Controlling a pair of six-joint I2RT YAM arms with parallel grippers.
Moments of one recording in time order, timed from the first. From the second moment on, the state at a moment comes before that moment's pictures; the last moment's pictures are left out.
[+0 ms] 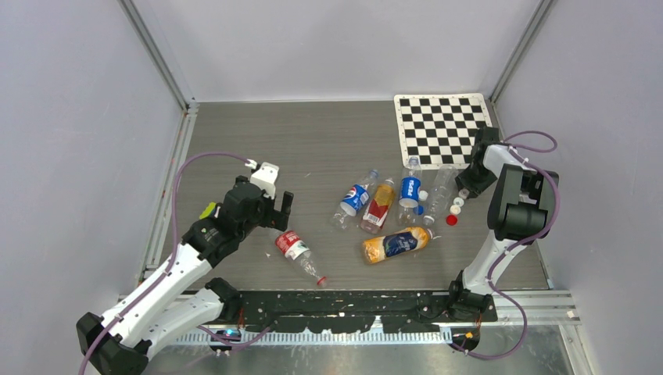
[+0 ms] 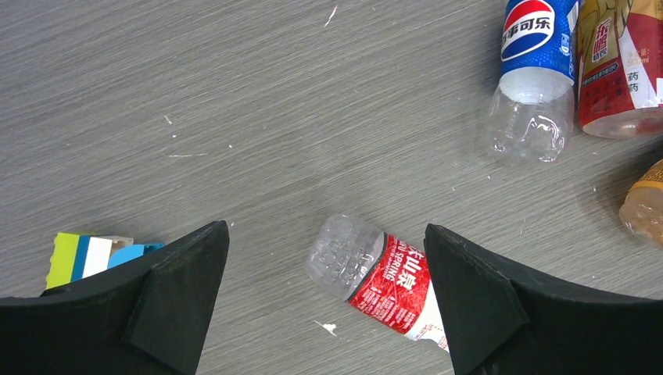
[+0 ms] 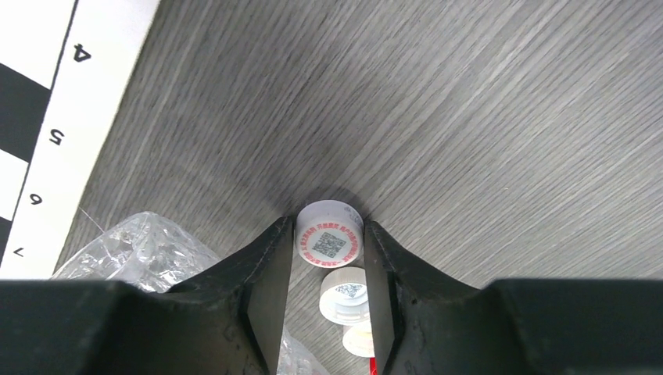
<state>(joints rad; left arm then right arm) -0.64 0.80 0.73 -0.51 -0.24 -0.13 -0.24 1.86 1.22 -0.65 0.21 0.68</state>
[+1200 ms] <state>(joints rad) -0.70 1.27 1.04 -0.55 0.04 -0.45 -0.06 1.08 1.12 -0.92 0.20 0.68</state>
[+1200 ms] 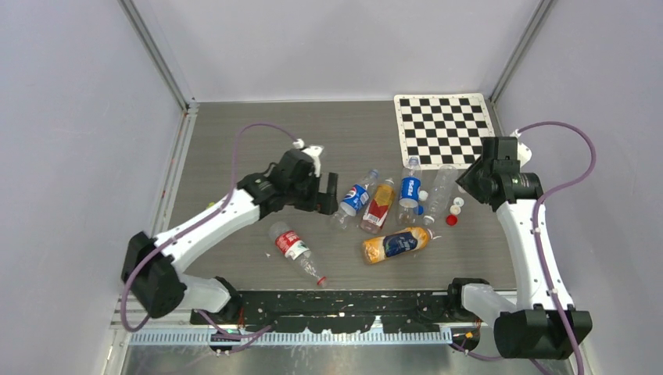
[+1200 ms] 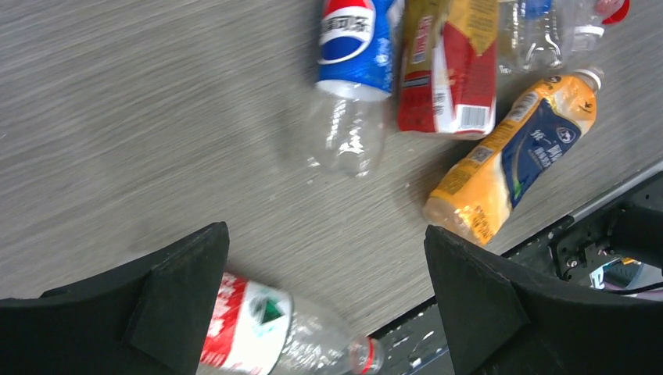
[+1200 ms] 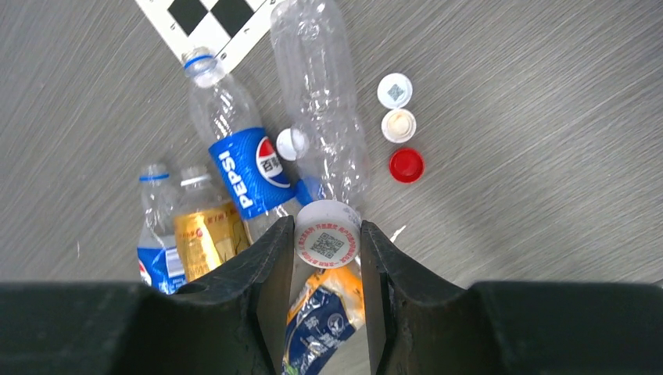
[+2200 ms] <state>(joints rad) -1.07 2.24 1.95 -0.82 -0.33 -0.42 -0.03 0.85 0.94 -0.94 0.19 0.61</state>
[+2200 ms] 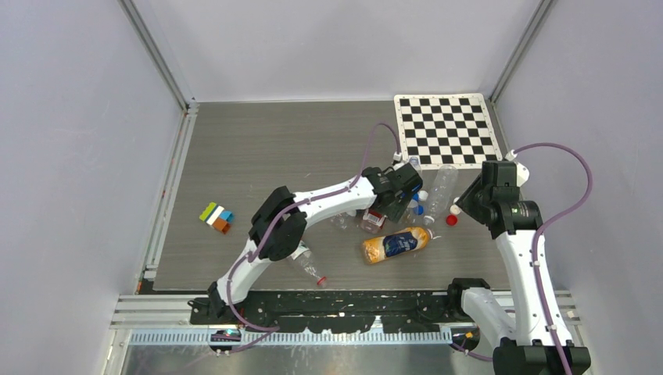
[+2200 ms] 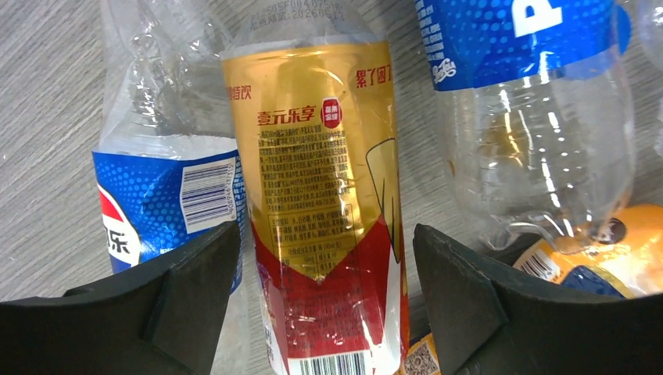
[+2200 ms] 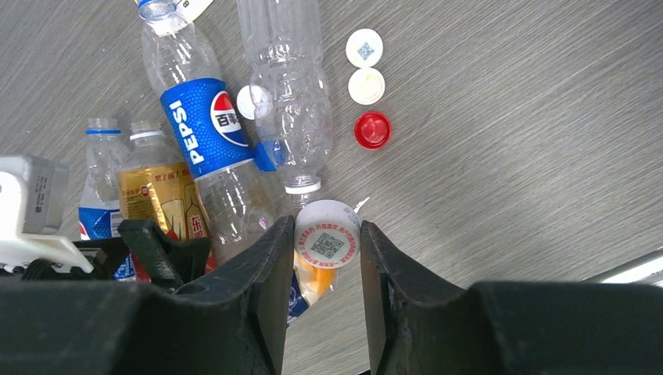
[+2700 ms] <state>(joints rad) -1.07 2.31 1.99 -0.87 -0.35 -0.41 -0.03 0.86 0.93 -0.90 0.18 0.60</state>
